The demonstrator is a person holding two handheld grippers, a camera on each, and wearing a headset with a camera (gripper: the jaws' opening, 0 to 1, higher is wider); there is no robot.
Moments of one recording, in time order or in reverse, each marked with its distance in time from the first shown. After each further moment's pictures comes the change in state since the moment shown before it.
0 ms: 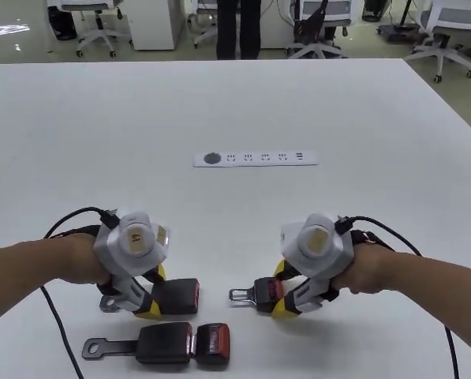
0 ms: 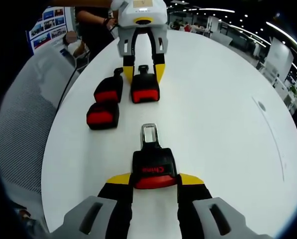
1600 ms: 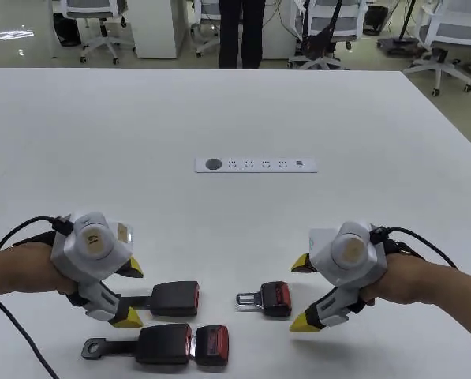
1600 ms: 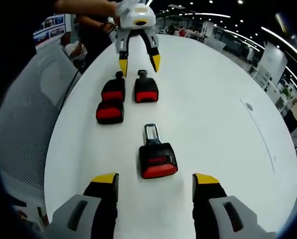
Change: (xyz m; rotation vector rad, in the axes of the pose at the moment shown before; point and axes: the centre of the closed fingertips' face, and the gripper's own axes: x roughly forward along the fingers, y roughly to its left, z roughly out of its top) left arm -0.033 -0.003 -0.028 -0.169 -0.129 0.124; right arm -0.030 0.007 -0.012 0.004 -0.044 -0.080
